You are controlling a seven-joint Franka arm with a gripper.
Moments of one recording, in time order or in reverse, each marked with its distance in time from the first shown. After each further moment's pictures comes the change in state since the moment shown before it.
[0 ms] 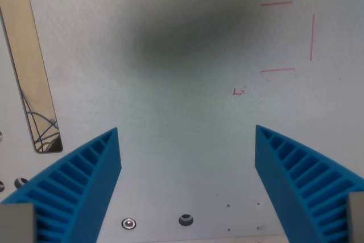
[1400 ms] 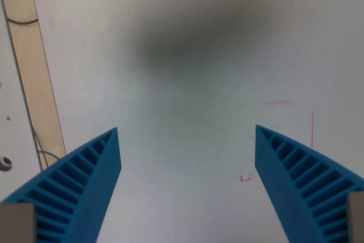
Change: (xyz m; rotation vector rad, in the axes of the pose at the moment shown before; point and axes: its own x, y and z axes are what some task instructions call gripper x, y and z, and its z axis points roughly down) arm 0.090 -0.002 0.002 0.012 0.062 0.013
